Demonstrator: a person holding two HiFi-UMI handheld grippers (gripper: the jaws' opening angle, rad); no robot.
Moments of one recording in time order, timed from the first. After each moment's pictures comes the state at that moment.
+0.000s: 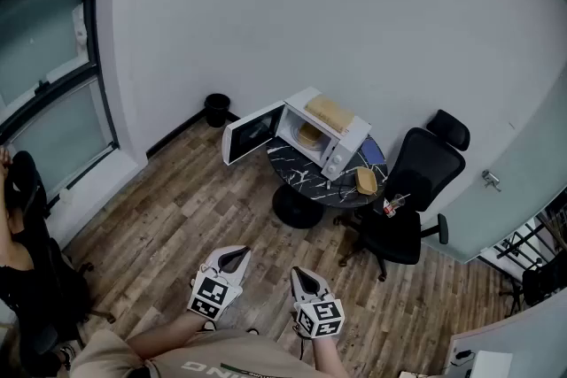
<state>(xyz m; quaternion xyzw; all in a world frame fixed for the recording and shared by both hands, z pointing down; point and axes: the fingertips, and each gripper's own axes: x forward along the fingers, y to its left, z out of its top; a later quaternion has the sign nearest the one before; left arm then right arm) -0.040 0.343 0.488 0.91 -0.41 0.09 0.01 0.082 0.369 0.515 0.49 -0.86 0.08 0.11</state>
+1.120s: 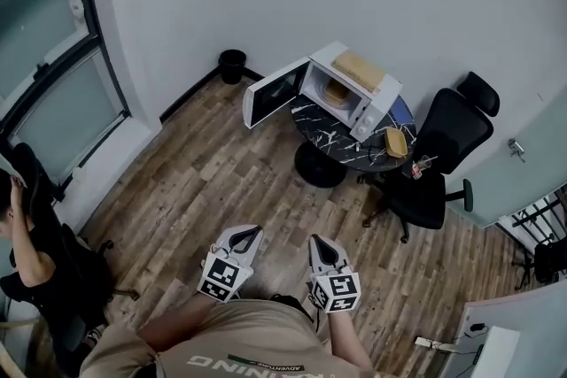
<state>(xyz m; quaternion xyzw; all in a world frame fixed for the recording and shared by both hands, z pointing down) -0.080 0.312 0.531 0.91 -0.39 0.12 0.05 0.045 0.318 0.529 0.51 -0.85 0.07 0.13</state>
